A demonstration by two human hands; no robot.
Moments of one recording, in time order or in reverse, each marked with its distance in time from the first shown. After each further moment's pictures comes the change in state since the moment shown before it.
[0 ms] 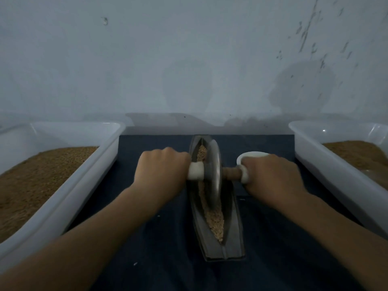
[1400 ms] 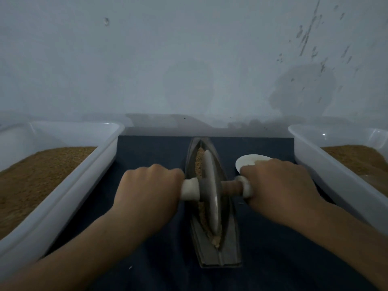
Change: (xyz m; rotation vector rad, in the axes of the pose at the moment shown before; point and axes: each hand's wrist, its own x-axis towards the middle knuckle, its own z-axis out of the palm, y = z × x) left_hand -0.031 -0.009 -0.015 -0.062 -0.001 0.052; right_hand -0.017 0.001 -0.025 -0.058 0.098 -0.171
